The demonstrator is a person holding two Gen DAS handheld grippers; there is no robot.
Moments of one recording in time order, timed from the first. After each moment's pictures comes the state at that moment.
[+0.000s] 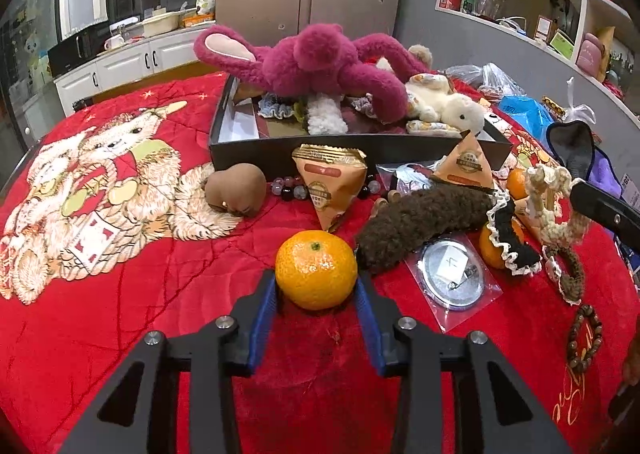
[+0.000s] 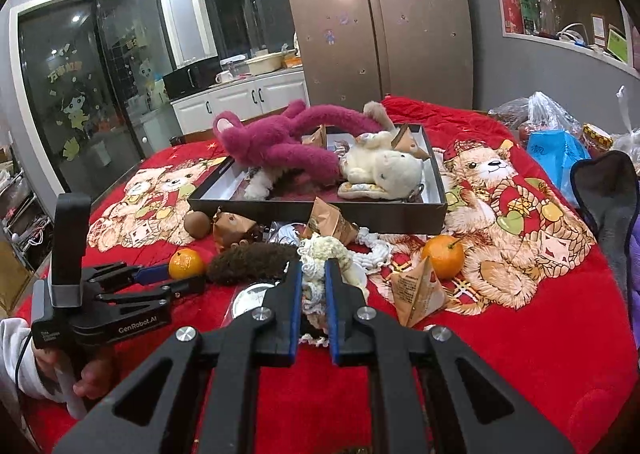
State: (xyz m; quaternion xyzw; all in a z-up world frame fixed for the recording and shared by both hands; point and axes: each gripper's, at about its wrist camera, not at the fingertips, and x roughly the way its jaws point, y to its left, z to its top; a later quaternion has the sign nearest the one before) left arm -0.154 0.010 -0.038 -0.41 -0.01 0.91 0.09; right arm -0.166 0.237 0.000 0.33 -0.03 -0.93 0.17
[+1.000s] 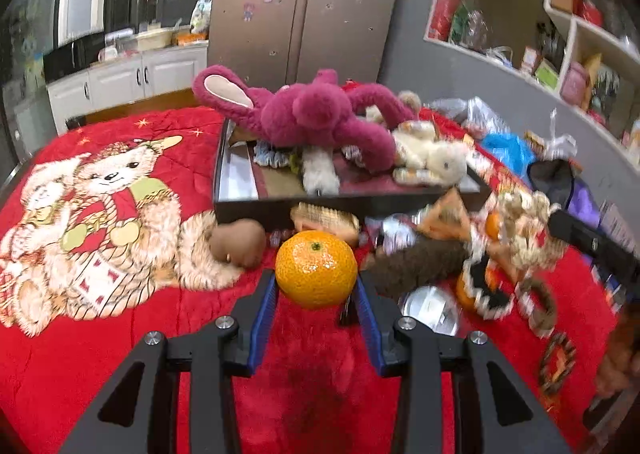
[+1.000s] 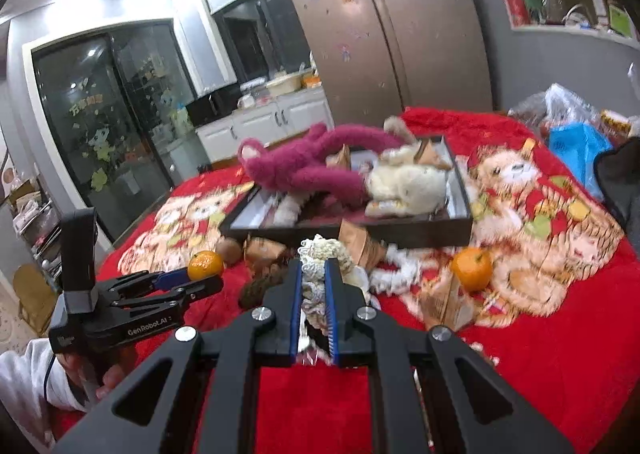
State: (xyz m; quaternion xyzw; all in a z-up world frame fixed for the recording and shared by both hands) left arm -0.169 -0.005 -0.006 -0.37 -0.05 0.92 0.12; right arm -0.170 0.239 0.011 0.29 -0.09 -0.93 0.21
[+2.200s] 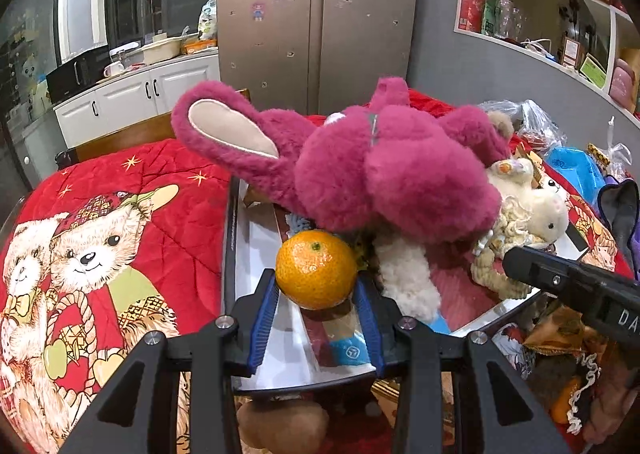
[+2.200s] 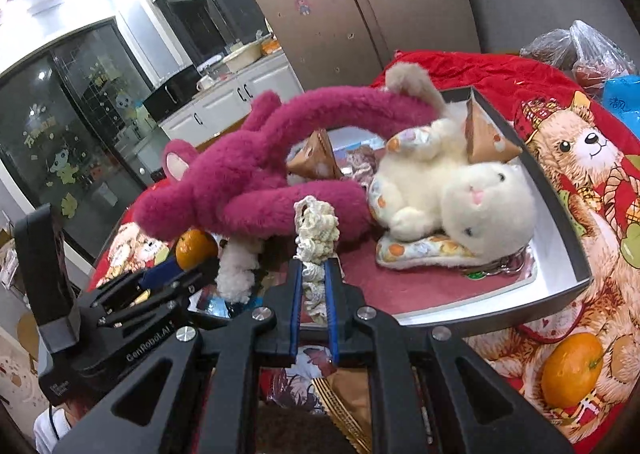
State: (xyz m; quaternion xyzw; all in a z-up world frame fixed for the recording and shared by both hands) left arm -0.290 -0.010 -0.031 -0.37 0.00 0.93 0.08; right arm -0.339 0.191 -0.051 0.39 -0.14 -0.90 0.17
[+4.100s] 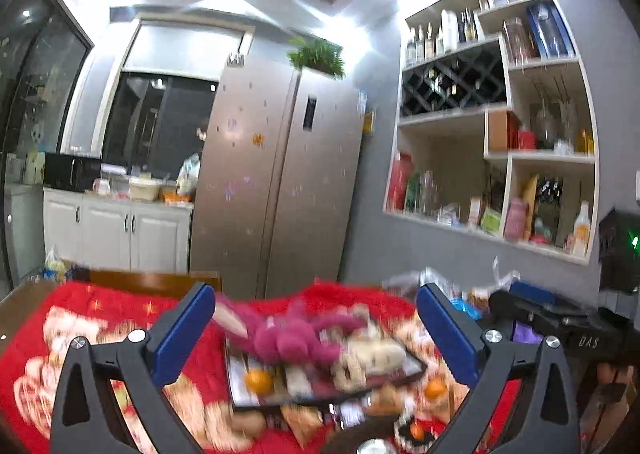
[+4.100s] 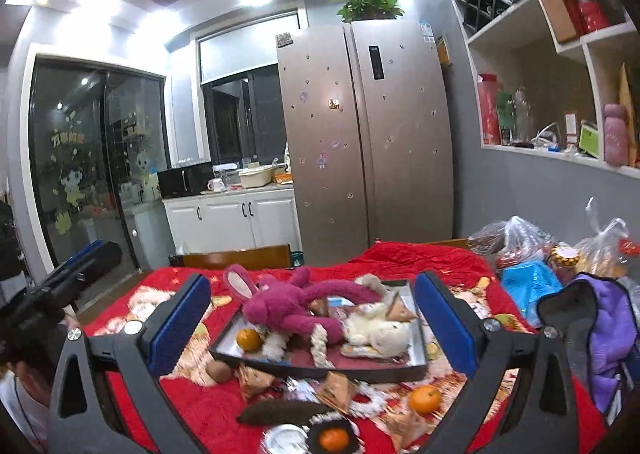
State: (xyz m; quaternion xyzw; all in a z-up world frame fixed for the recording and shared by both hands) left arm -0.105 -0.039 0.106 -0.08 -0.07 0.98 0.16; right arm -0.140 0.215 0.118 0.13 -0.03 -0.98 0.13
